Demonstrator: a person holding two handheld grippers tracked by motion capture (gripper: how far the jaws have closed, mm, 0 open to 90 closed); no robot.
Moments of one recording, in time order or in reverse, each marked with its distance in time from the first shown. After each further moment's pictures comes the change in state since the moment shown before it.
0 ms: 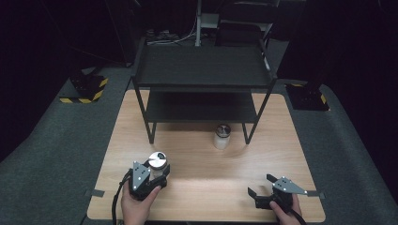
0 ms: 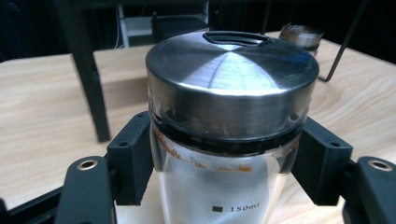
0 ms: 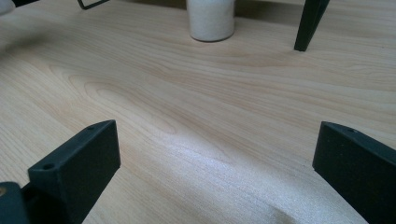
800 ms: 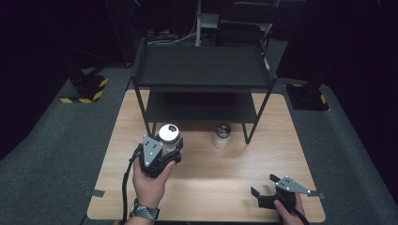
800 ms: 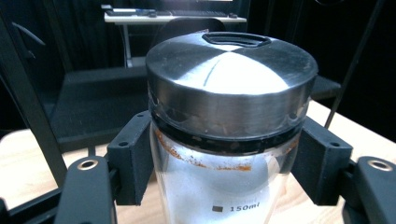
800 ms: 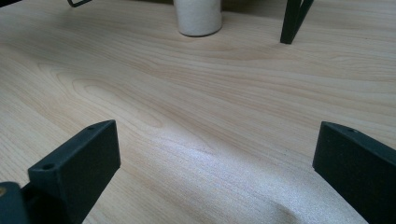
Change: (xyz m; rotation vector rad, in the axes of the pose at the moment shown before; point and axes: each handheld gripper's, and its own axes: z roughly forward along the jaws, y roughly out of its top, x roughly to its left) left arm -0.032 0.082 0.014 -0.114 0.044 -0.004; right arm -0.006 0.000 -0.004 0.009 -0.014 0.024
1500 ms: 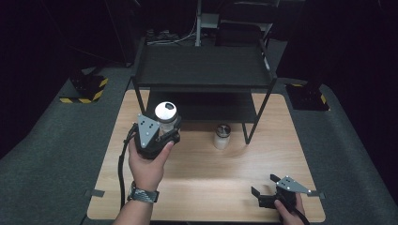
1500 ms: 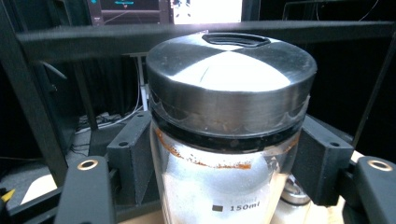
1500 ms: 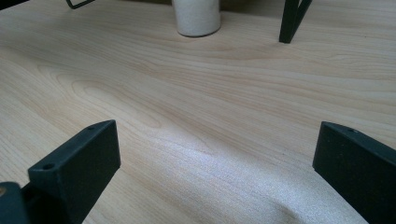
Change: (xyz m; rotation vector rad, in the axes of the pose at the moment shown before) left arm 0.000 0.051 0.004 -0.078 0.036 0.040; right arm -0.002 0.000 0.000 -0.002 0.004 0.008
